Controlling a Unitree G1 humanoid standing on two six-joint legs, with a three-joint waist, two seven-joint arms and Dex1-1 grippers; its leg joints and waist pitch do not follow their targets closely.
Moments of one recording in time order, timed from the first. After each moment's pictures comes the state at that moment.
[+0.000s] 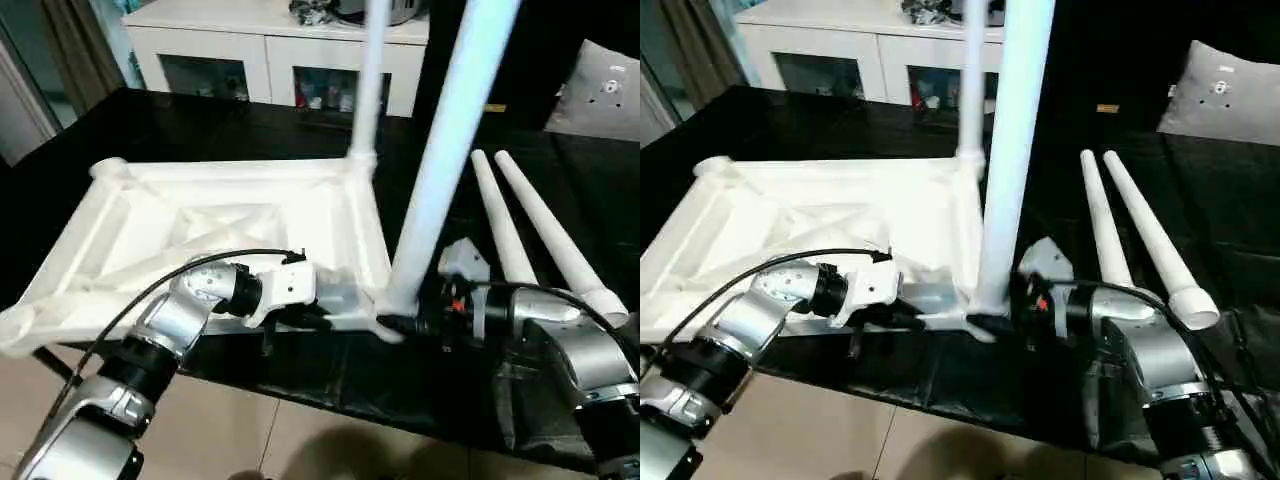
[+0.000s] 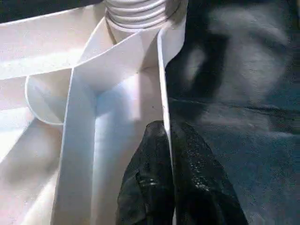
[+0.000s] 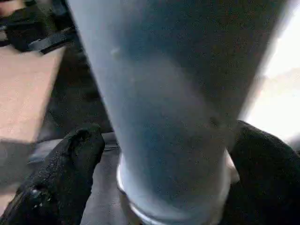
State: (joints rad) left arm -0.59 0.41 -0.41 0.51 0.08 -0.09 -1.28; right arm -0.32 -0.50 0.17 0.20 0.21 0.26 1.17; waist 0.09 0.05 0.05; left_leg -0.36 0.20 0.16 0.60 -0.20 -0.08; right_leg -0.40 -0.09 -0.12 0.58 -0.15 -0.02
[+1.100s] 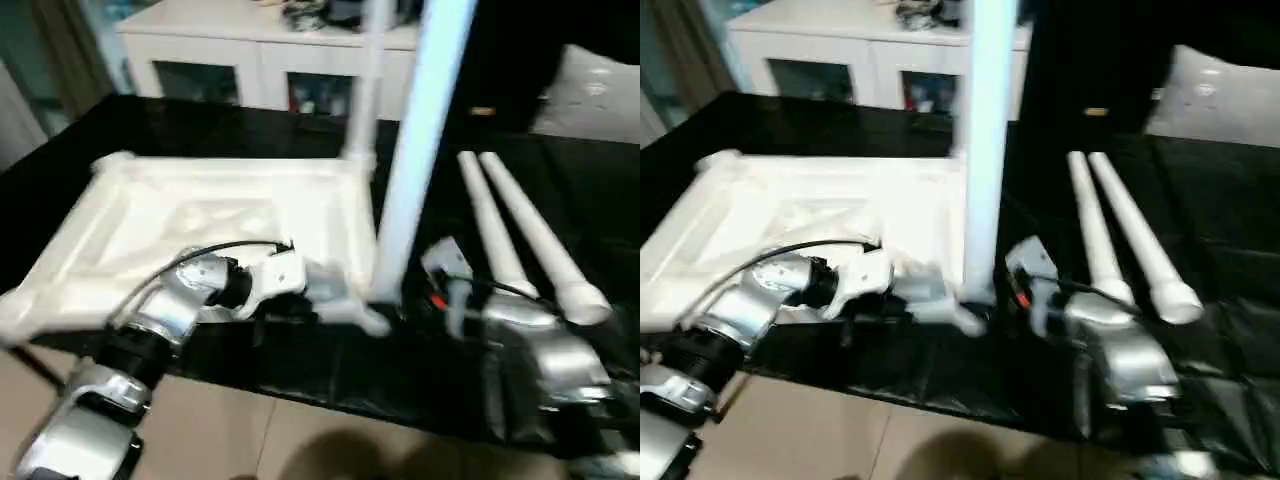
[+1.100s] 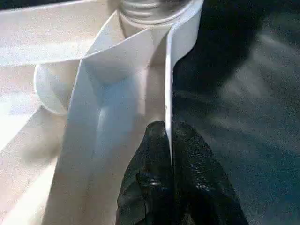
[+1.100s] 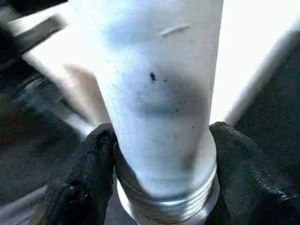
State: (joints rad) left arm -0.61 0.33 -0.35 0.56 0.13 0.09 -1.08; right arm -0.35 -0.25 0.05 0.28 0.18 0.37 0.75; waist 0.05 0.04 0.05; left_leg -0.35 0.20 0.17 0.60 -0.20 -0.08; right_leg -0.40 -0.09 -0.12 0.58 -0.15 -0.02
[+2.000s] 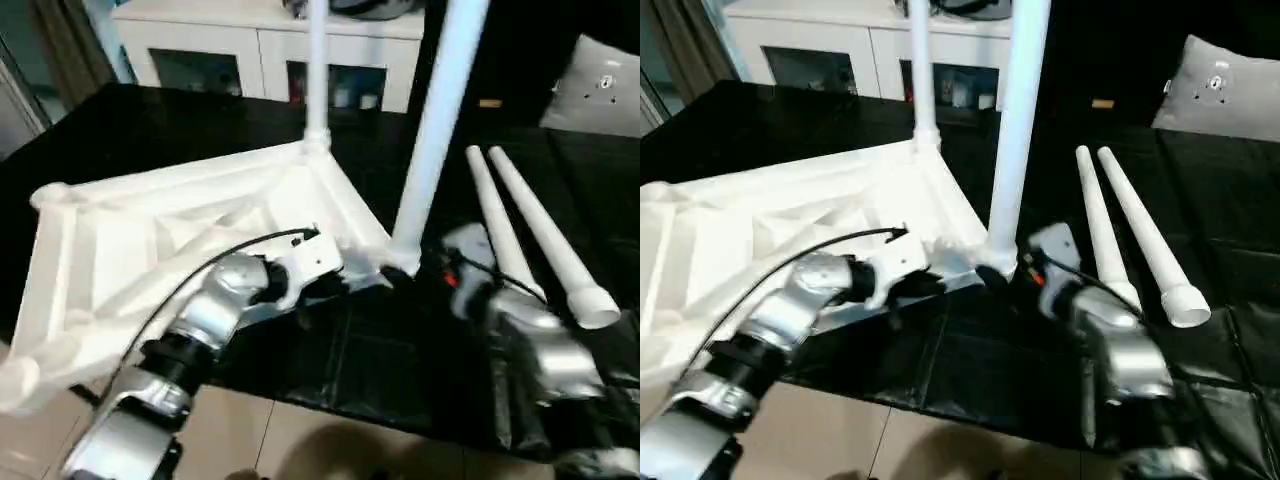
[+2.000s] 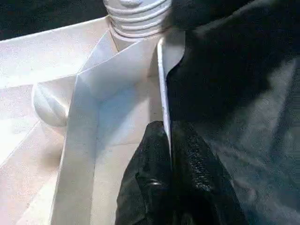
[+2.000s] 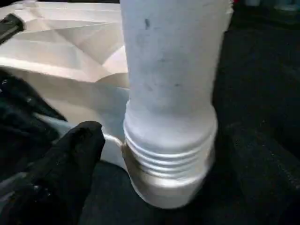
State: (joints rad) left arm -0.61 0.26 -0.33 0.55 0.13 0.08 -0.96; right arm -0.32 -0.33 0.00 0.33 0.18 0.19 0.78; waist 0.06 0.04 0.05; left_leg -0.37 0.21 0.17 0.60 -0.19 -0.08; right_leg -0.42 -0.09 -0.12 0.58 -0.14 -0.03
